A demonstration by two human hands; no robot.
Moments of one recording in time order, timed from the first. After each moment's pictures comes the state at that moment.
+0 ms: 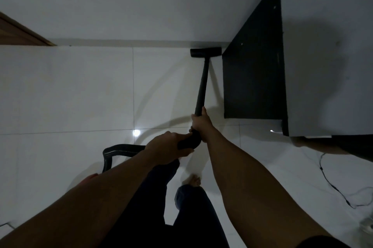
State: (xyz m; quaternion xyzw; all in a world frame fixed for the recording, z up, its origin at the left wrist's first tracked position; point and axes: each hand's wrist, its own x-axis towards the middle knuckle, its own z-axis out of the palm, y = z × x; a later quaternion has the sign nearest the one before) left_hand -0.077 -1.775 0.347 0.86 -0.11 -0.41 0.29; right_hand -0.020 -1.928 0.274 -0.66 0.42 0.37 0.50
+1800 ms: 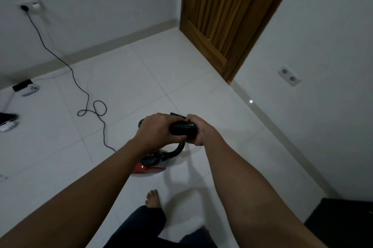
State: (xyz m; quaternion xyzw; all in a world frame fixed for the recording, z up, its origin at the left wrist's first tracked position) left_hand -0.527 -1.340 0.539 0.90 0.32 0.09 0.27; right_hand -0.360 -1.385 0.488 -0.64 0.07 0.67 0.38
